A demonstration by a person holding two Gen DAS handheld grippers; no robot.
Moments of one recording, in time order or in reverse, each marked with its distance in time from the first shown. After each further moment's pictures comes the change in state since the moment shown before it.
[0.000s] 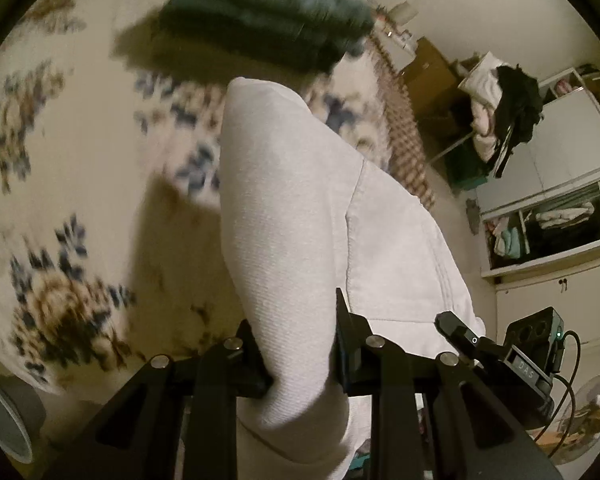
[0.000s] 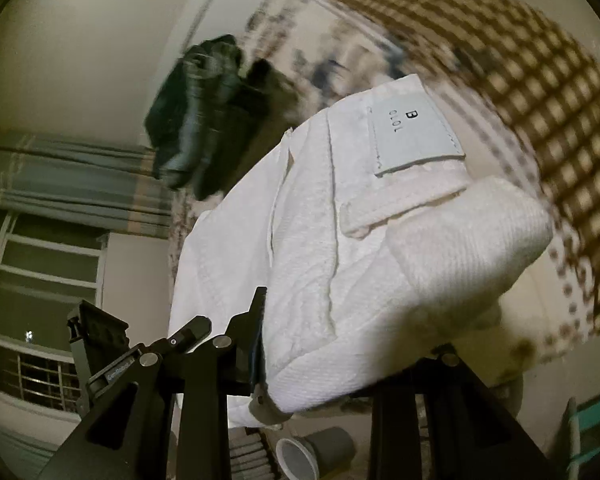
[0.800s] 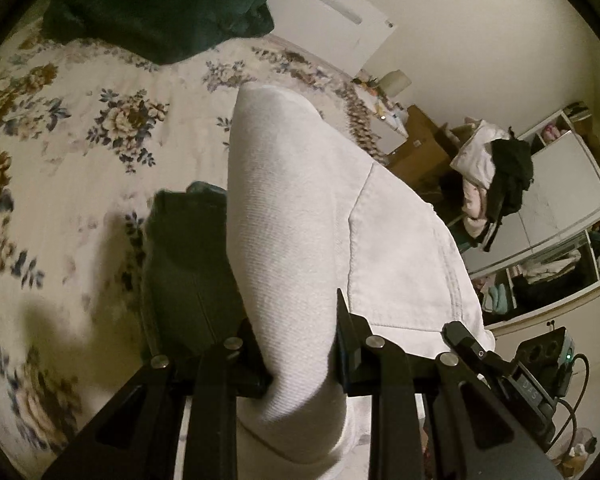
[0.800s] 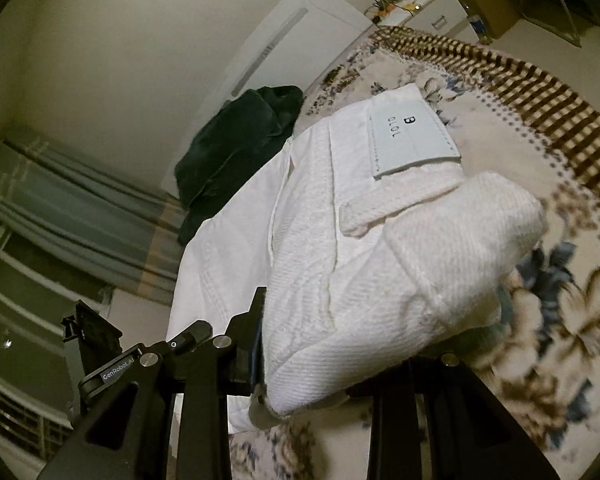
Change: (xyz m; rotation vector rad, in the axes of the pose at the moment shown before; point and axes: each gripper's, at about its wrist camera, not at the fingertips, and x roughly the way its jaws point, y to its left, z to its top) left arm 0.002 0.081 0.417 0.055 -0.116 -0.062; right arm 0.214 0.289 0.272 -0.119 -0.209 -0.009
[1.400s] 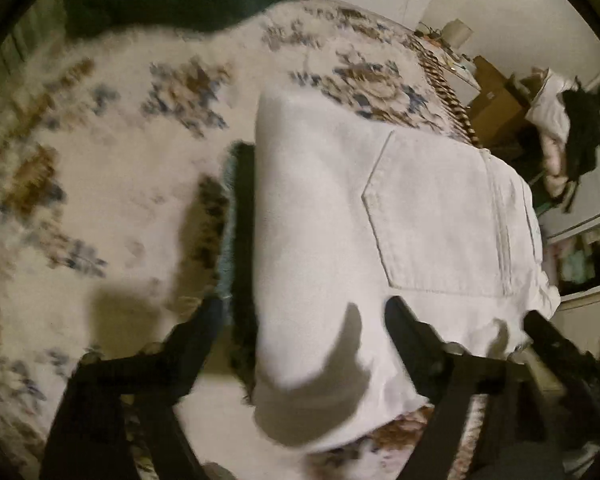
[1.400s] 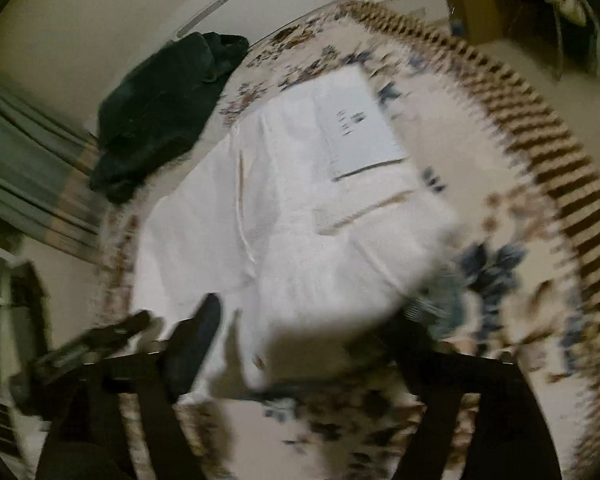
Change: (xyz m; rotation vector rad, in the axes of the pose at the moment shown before) left arm 0.020 0.018 -0.032 0.081 0.094 0.341; right arm 0.052 -0.016 -0.019 -0.180 0.121 -0.394
